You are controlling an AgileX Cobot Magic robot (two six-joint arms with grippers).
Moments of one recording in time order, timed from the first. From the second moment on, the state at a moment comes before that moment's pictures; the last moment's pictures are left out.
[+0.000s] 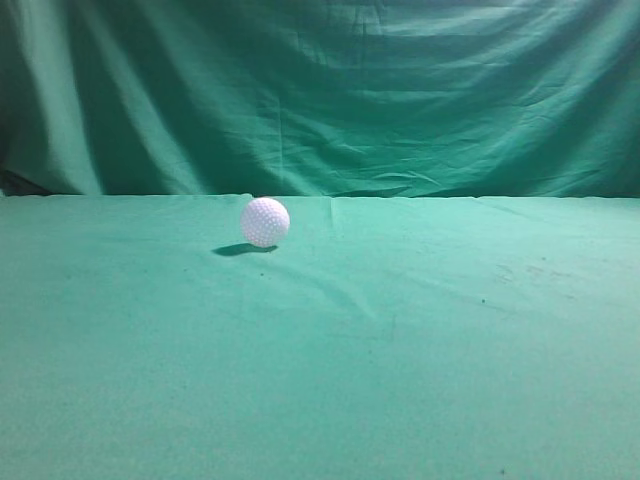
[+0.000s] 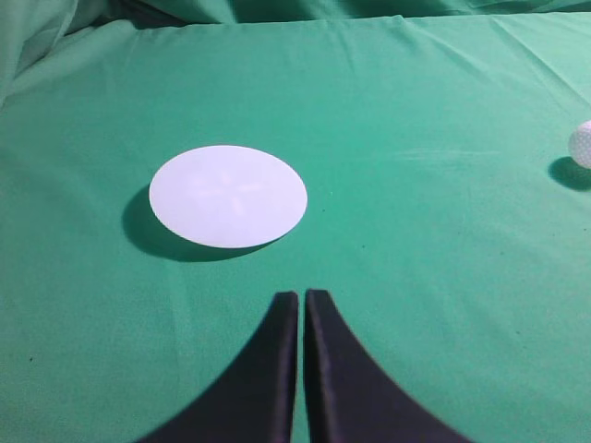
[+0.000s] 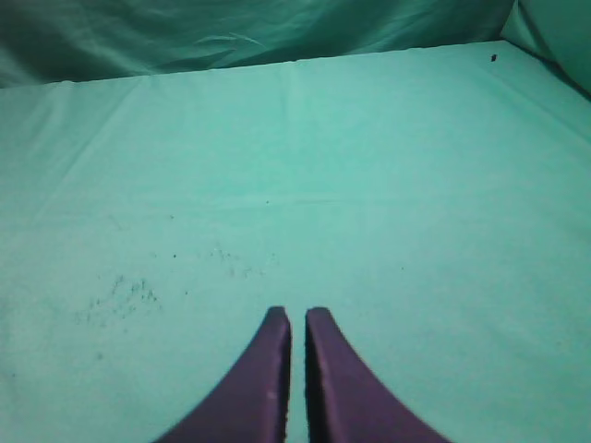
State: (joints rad) left arm -0.05 -0.01 0.02 0.02 0.35 -0.01; right arm 0.17 -0.01 0.03 -0.20 0.38 0.26
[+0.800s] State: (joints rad) left arm -0.05 -0.01 0.02 0.02 0.35 -0.01; right arm 0.17 -0.01 0.03 -0.20 0.38 0.26
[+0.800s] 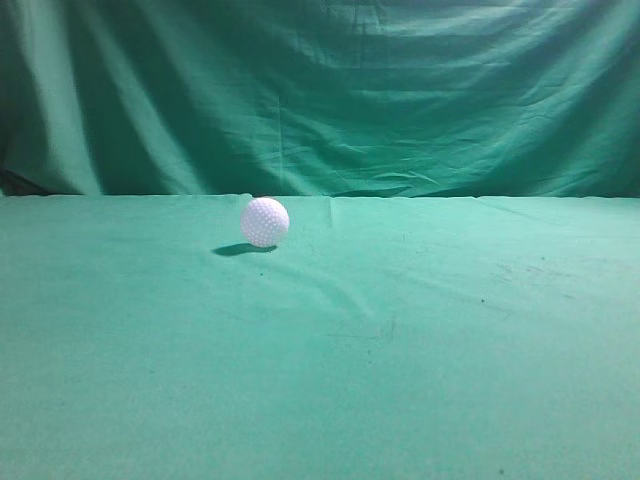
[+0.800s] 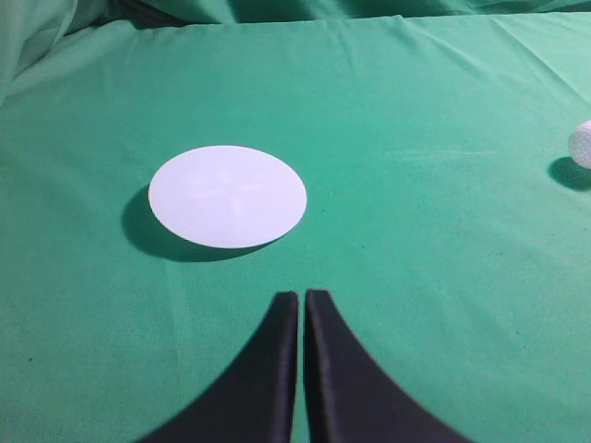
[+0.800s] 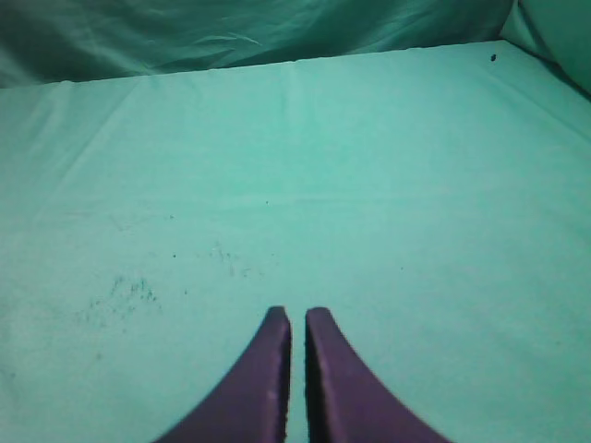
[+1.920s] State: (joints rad) left arm -0.06 0.22 -0.26 -0.35 0.22 0.07; right arm 0.17 -0.01 0.03 -0.20 0.38 0.26
